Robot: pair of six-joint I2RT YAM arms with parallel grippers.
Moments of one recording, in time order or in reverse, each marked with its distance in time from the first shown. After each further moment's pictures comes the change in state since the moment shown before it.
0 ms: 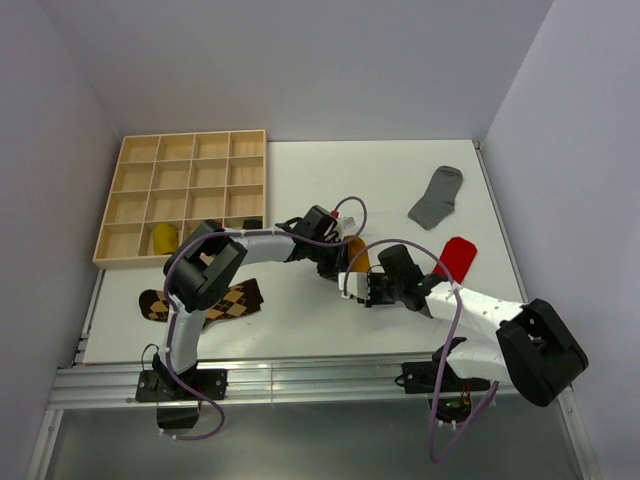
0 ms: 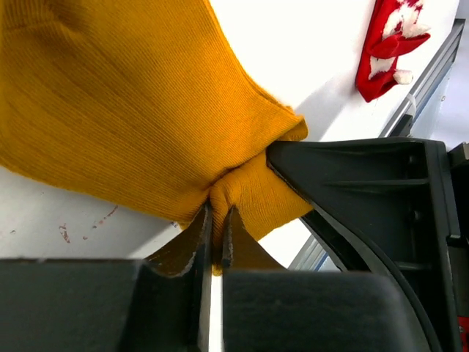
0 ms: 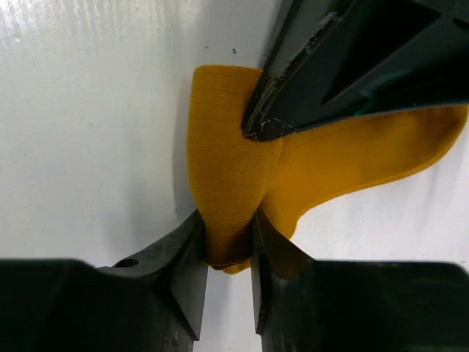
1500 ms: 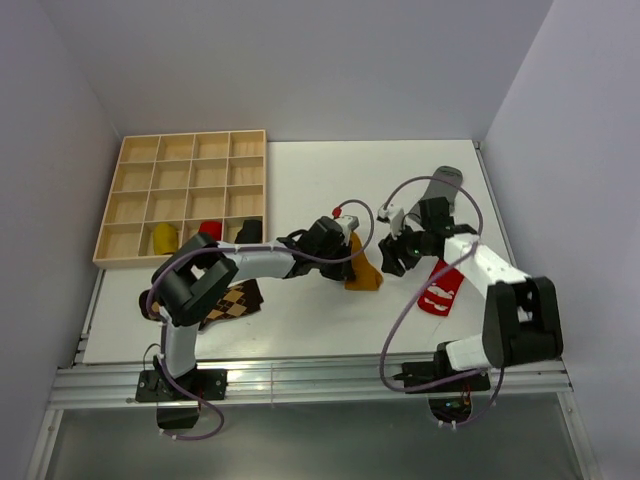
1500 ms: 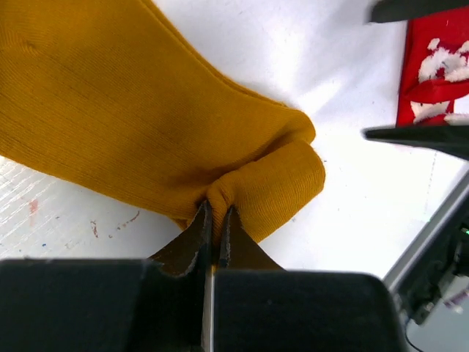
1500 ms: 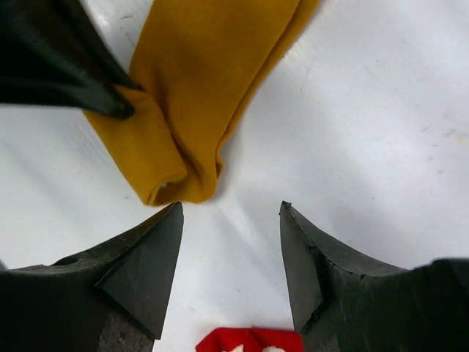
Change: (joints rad) left arm -0.114 -0.133 -0.135 0.171 -0.402 0.080; right arm -0.448 0.257 0.423 -0.372 -0.300 0.436
